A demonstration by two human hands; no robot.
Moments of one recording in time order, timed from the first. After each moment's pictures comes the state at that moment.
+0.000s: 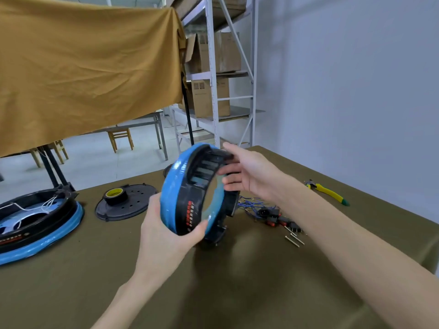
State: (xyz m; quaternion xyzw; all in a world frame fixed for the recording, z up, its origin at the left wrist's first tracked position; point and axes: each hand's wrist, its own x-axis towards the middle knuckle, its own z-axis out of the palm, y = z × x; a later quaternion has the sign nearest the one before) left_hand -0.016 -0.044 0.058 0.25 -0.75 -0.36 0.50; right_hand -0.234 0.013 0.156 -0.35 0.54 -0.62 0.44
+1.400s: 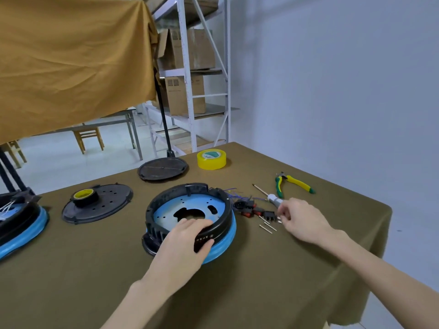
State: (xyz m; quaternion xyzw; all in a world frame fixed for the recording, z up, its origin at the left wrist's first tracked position) left_hand -0.054 -0.026 0.012 0.18 -0.93 -0.16 0.28; right_hand -0.334 0.147 0.020 -0.42 0.90 -0.15 -0.02
